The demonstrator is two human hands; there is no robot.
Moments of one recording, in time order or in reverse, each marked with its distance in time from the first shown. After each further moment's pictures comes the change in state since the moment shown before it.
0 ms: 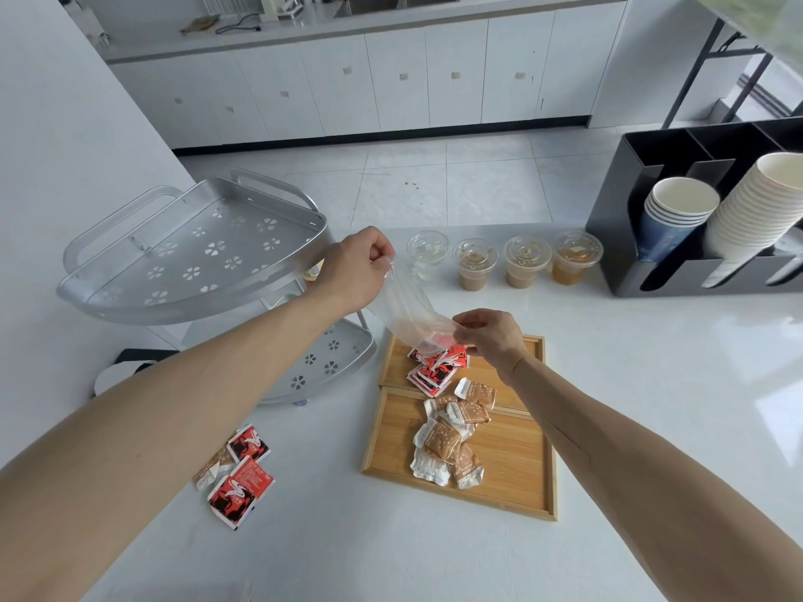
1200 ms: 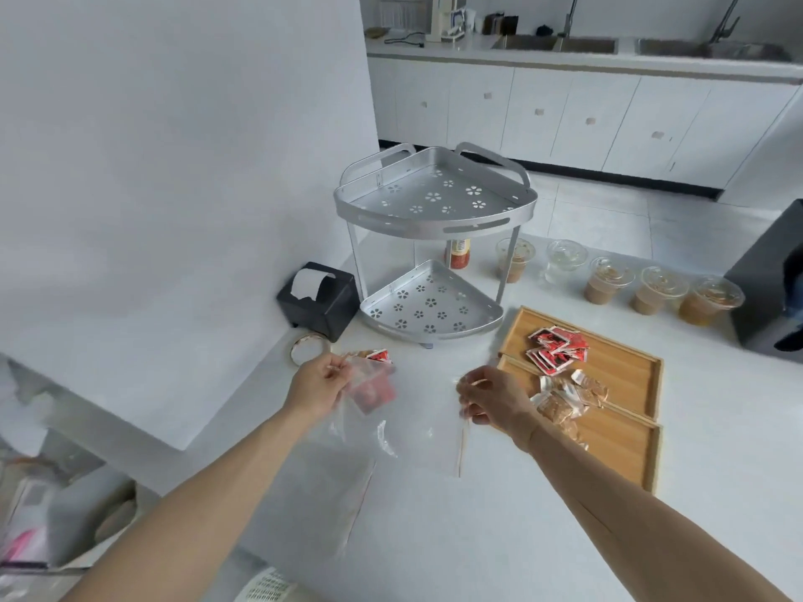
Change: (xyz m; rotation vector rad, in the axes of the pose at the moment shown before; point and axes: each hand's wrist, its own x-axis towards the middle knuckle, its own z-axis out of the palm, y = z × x) left_hand -0.291 -0.232 -0.069 -0.424 0.173 -0.619; right_hand -0.179 0.021 0.160 -0.117 -0.392 0.054
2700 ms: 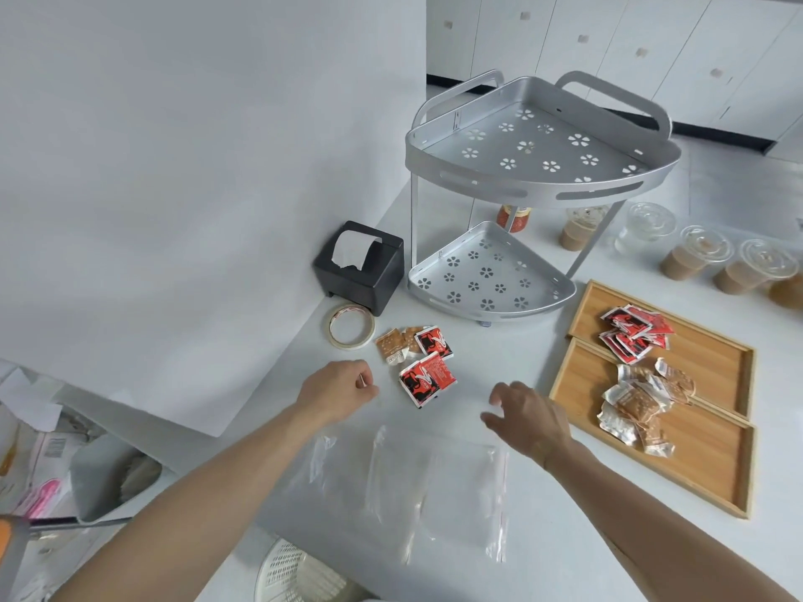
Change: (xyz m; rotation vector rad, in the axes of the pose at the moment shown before) left_hand 0.063 -0.084 -0.042 0.685 -0.272 0.080; right_hand 0.039 0.037 0.079 -1.239 0.065 -0.103
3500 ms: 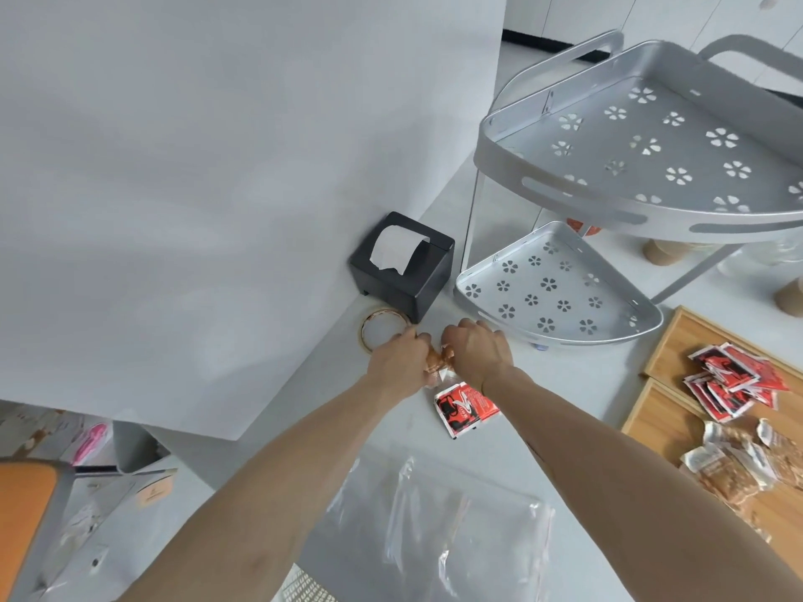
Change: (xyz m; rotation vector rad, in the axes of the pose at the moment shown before) left_hand 0.085 0.034 0.005 0.181 0.014 0.092; right_hand 0.142 -0.119 -0.018 -0.143 0.011 -0.309
